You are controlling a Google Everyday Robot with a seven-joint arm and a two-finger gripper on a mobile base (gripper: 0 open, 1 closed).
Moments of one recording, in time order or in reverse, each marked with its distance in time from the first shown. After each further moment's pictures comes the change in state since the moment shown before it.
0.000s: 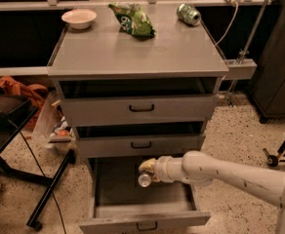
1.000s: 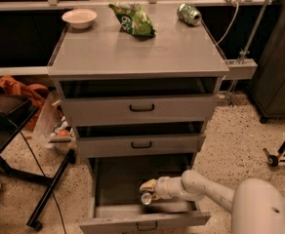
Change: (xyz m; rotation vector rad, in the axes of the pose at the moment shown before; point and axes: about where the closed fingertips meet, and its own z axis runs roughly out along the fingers) arm -0.021 -0.158 0.121 -0.046 0.192 0.084
